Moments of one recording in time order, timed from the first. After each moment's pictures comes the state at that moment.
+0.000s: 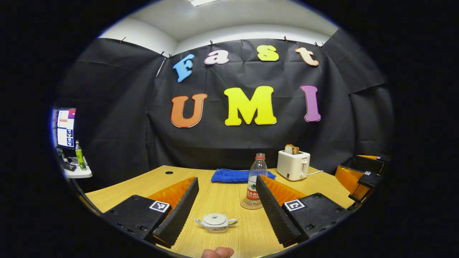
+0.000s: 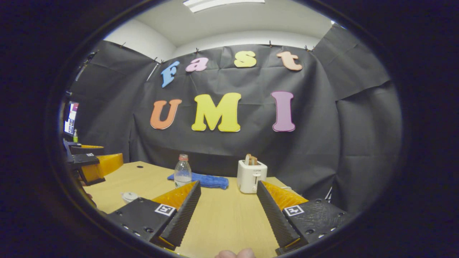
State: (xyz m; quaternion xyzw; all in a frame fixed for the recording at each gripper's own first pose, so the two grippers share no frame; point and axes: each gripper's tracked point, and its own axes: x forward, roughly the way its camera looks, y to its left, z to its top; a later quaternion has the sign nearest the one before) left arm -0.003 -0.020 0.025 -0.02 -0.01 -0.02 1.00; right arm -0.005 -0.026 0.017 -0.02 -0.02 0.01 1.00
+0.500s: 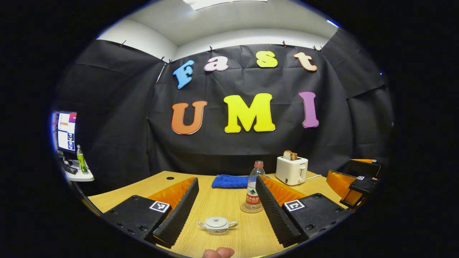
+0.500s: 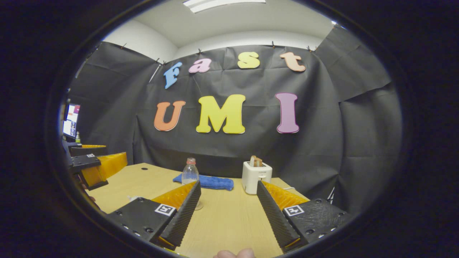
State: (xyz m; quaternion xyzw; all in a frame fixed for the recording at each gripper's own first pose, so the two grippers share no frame) left arm -0.010 -0.021 0.035 -0.02 -0.02 -0.03 1.00; right arm -0.008 -0.008 0.023 -0.02 -0.01 0.01 1.00
